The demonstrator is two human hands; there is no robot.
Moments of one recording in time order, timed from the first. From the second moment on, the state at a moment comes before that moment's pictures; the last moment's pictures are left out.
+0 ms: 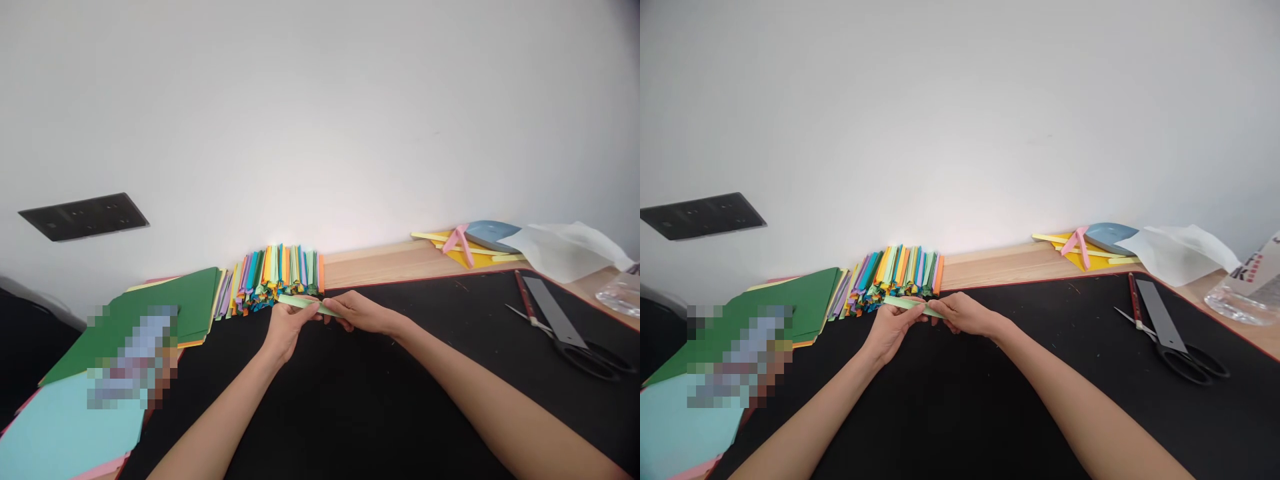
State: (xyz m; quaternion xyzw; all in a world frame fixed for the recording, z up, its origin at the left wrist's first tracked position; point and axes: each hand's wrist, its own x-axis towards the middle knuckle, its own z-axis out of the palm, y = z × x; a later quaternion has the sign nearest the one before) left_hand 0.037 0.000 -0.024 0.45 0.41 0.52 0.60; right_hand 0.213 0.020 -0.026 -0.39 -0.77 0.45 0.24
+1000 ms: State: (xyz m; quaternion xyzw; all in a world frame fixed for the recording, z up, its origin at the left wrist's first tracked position) left_hand 0.029 0.008 -0.029 0.45 0.44 0.49 0.60; right_hand 0.257 0.041 -0.019 -0.44 -0.80 0.34 0.21
